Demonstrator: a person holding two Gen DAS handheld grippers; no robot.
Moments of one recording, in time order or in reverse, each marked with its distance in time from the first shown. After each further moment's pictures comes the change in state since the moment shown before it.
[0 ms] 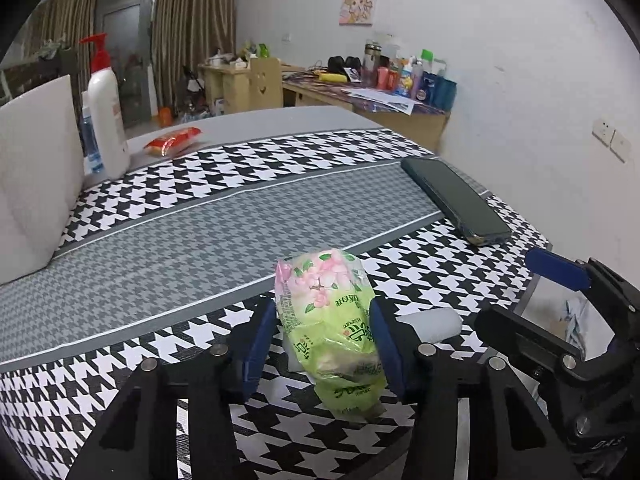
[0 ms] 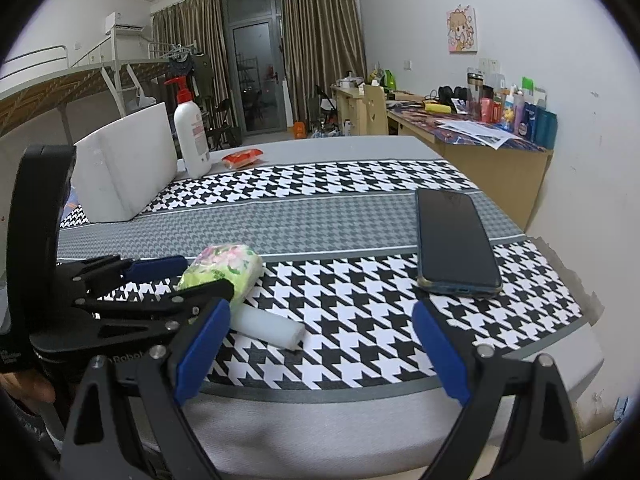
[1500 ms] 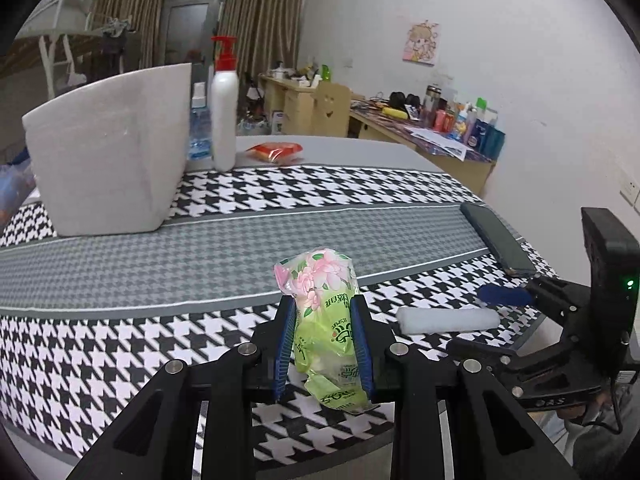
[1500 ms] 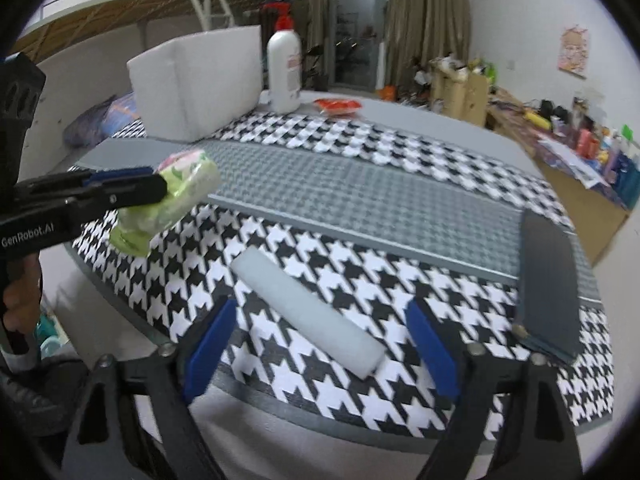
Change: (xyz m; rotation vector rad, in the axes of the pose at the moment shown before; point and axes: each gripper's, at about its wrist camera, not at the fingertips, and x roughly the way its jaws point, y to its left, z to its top) left arm -0.075 0.069 -0.023 -0.176 -0.090 0.119; right arm 0.048 0.044 0.010 -0.309 0.197 0.263
